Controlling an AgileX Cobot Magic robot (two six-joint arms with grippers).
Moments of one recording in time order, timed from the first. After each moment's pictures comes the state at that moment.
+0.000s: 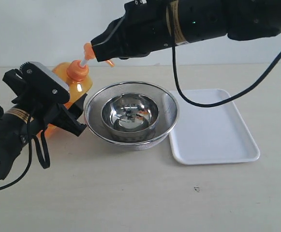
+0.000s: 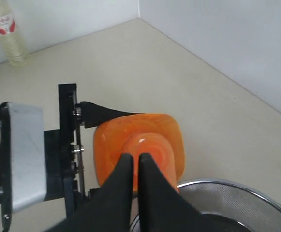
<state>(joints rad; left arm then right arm) -0.45 1.81 -0.55 -0.26 -1.01 0.71 0.58 1.69 -1.28 -1.75 -0.52 1.66</state>
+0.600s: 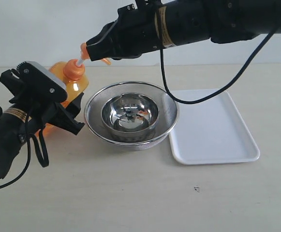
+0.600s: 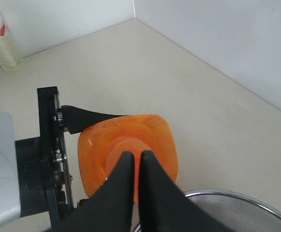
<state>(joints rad) -0.44 1.82 -0.55 -0.27 -1.01 0.70 0.58 1.79 -1.35 -1.71 -0.53 1.65</state>
